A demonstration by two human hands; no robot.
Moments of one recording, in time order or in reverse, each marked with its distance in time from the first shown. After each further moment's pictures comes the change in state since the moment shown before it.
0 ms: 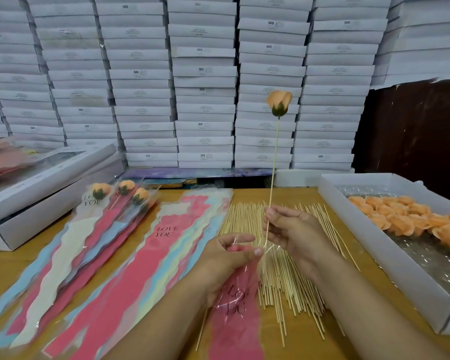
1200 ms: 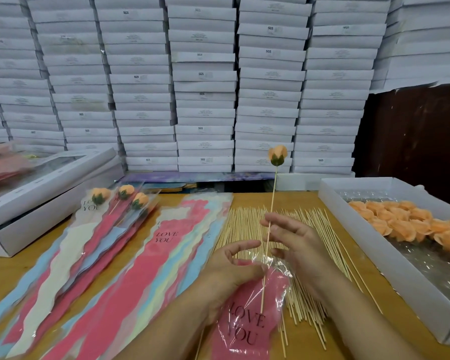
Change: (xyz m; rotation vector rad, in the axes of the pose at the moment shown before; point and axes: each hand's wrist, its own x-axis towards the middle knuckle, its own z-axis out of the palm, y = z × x) left_hand -0.004 -0.008 0.001 0.068 -0.092 0.003; right_hand -0.009 0.011 -0.012 -0.133 -0.110 -0.124
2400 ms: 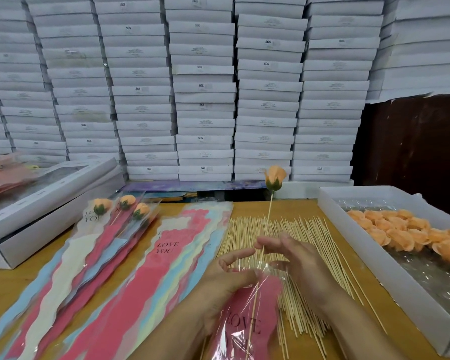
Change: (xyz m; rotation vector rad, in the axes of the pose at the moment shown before) left_hand 0.000 0.001 -0.007 -0.077 -0.038 -0.019; right_hand -0.009 -0.002 -0.001 -0.152 -0.110 -0.056
